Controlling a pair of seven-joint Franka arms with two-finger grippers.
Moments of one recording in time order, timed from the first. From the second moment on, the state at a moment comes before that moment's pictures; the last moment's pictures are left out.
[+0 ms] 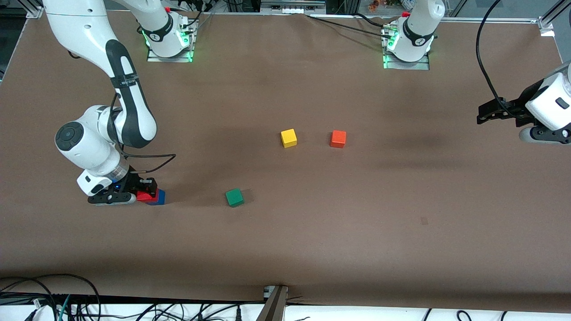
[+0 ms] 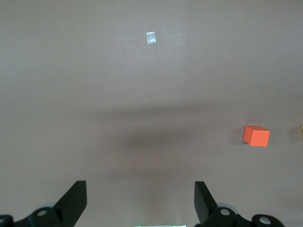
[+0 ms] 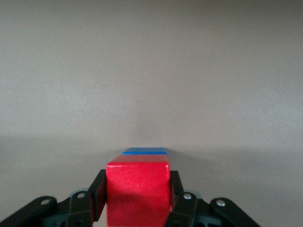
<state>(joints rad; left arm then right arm) -0.06 0.13 0.05 -1.49 0.00 1.48 0.04 0.38 0.53 -0.32 -1.88 0.36 2.57 -0.22</state>
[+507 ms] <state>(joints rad) -0.06 0.13 0.05 -1.49 0.00 1.48 0.04 0.38 0.53 -0.33 -1.88 0.36 2.57 -0.22</state>
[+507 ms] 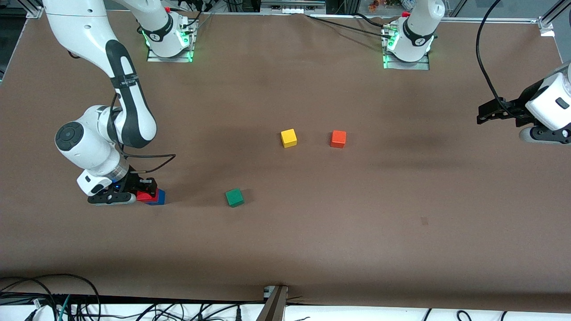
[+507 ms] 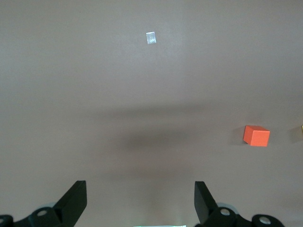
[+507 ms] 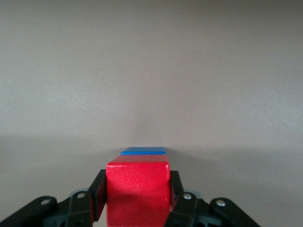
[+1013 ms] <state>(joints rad) -0.06 0.13 0.05 -1.49 0.00 1.48 0.04 0.38 0.53 -0.33 -1.88 0.36 2.57 -0.22</state>
